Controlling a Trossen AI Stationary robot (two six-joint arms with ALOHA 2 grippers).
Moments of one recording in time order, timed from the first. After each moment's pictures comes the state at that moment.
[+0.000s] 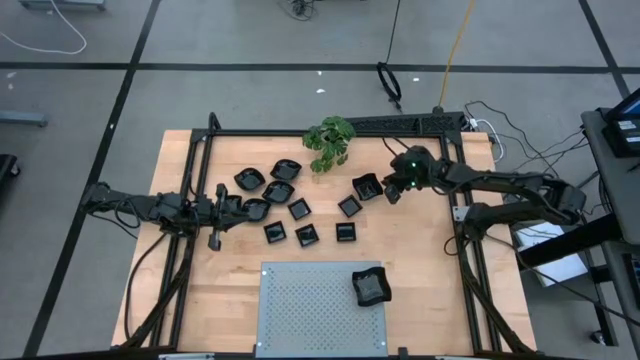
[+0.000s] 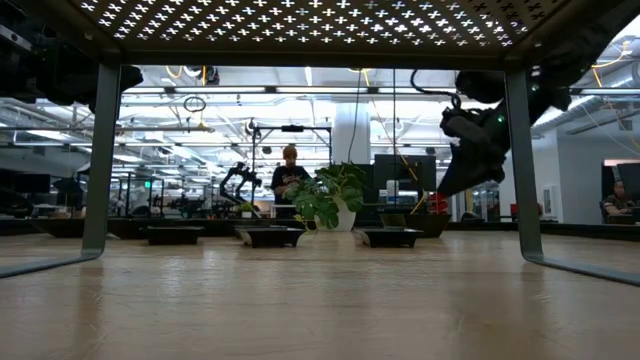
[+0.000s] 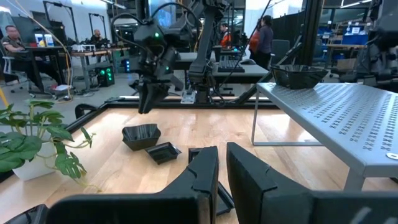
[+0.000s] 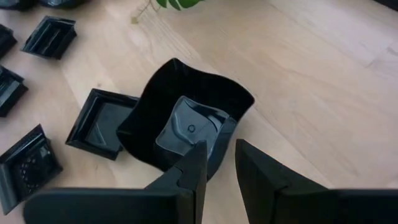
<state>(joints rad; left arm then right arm) -0.24 0.04 0.02 0.06 -0.22 0.00 -0.58 1.17 0.46 -0.06 -0.14 0.21</state>
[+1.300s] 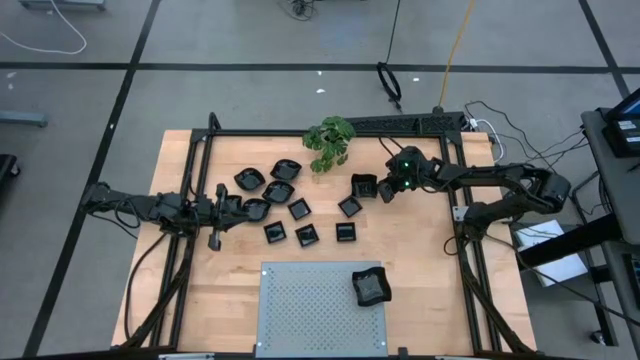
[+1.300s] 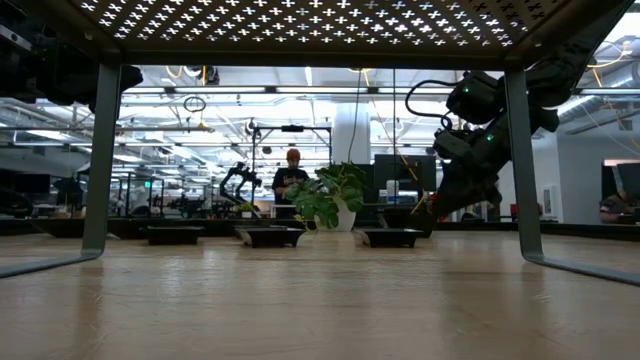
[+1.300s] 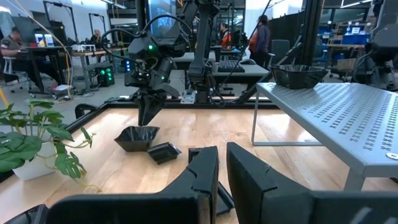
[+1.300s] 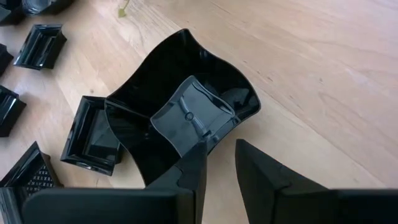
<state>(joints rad) -0.24 0.04 0.02 0.06 -0.22 0.00 -0.60 1.34 0.45 0.08 -0.21 0.34</state>
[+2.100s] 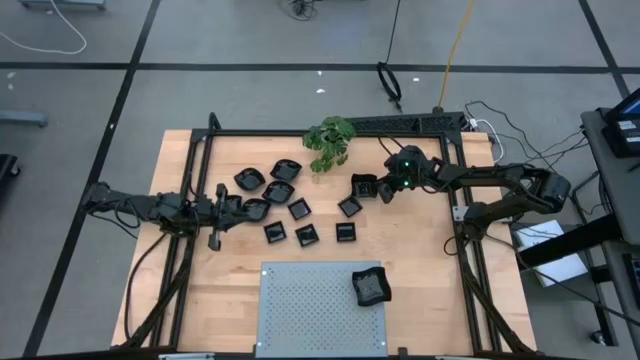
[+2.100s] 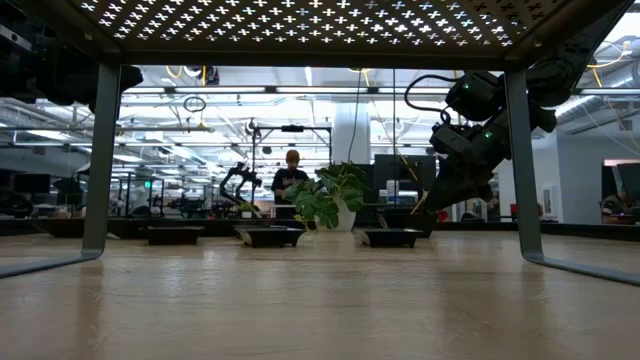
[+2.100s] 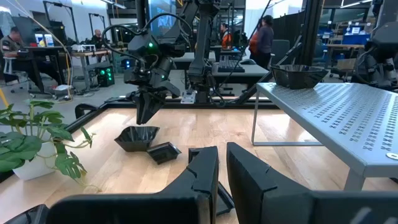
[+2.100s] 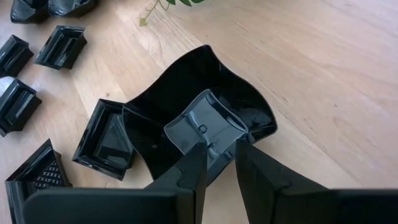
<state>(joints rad) -0.24 0.04 0.02 0.06 -0.22 0.00 -0.60 1.34 0.46 0.13 -0.24 0.27</state>
